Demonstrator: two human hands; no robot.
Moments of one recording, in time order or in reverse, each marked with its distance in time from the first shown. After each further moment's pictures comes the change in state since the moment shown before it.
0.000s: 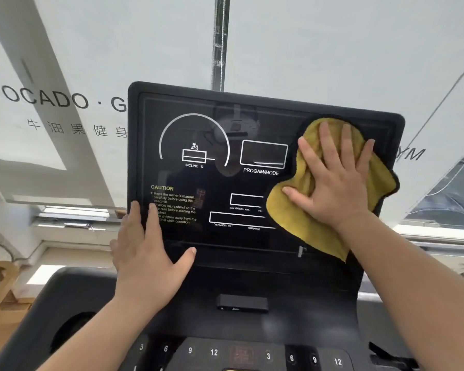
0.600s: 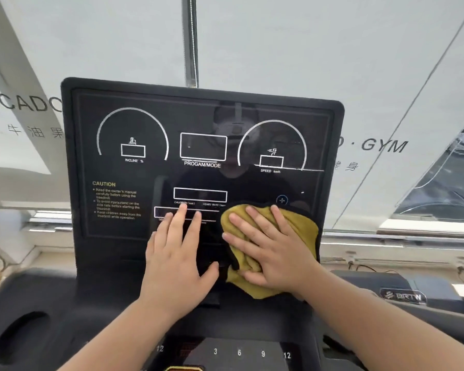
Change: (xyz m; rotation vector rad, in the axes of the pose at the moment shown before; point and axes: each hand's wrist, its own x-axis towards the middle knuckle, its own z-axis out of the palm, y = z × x) left_hand -0.044 0.103 0.063 0.172 -0.021 0.339; right_hand -0.125 0.001 0.042 0.075 -0.051 -0.581
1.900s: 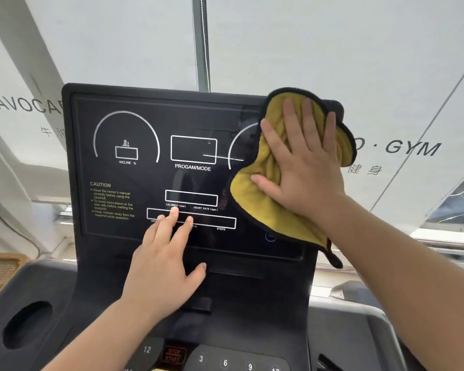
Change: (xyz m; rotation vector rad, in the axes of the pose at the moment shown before) left_hand 0.007 0.007 0.000 0.074 -0.019 -0.064; right_hand 0.067 0.124 -0.057 -0.032 0.111 0.422
